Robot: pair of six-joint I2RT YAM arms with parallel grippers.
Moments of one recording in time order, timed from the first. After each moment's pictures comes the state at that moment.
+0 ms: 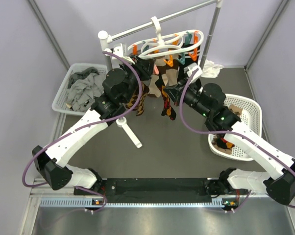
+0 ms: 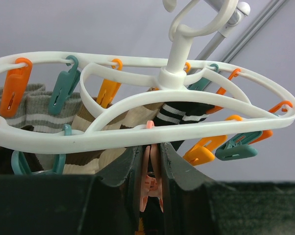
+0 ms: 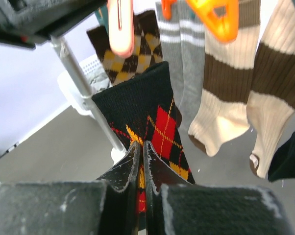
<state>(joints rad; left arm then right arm) -0.73 1.37 1.42 0.15 -0.31 -0.53 0.70 1.14 1.08 0.07 -0.10 0.17</state>
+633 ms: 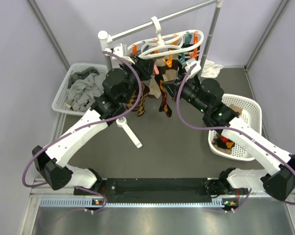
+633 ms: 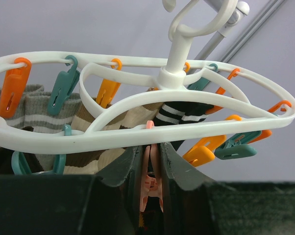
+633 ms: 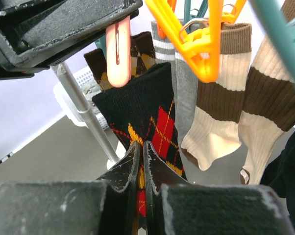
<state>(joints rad) -0.73 1.37 1.42 0.15 -0.30 -0.53 0.70 1.20 1.15 0.09 -0.08 0.16</state>
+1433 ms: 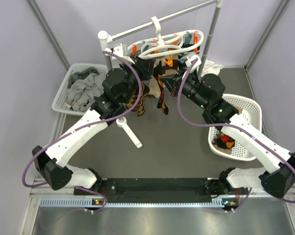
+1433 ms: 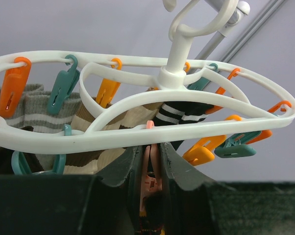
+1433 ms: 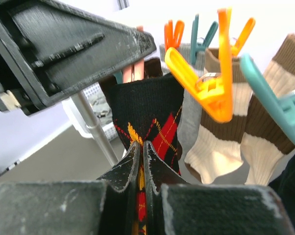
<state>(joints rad) -0.73 1.37 1.42 0.15 -0.30 -0.53 0.70 1.24 1.24 0.08 -0.10 0.16</state>
